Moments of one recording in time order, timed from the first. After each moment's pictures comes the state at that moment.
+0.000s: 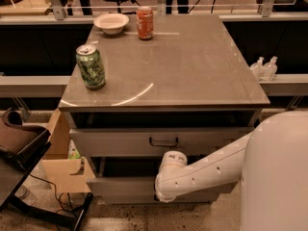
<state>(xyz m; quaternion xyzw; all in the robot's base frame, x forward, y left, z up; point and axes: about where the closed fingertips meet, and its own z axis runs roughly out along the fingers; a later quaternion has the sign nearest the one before) 0.472 -0.041 0.397 -0.73 0.68 -0.03 0.09</state>
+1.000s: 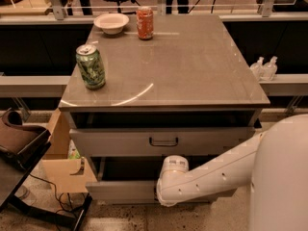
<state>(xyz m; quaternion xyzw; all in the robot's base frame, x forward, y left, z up) 0.461 -0.043 0.405 -0.72 0.68 -0.03 0.10</state>
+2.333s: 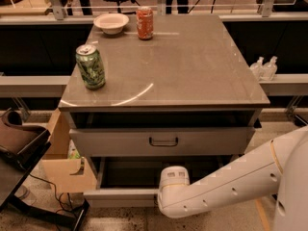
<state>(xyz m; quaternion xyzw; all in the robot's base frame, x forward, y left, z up) 0.431 -0.048 0.426 -0.72 0.69 -0.07 0.10</state>
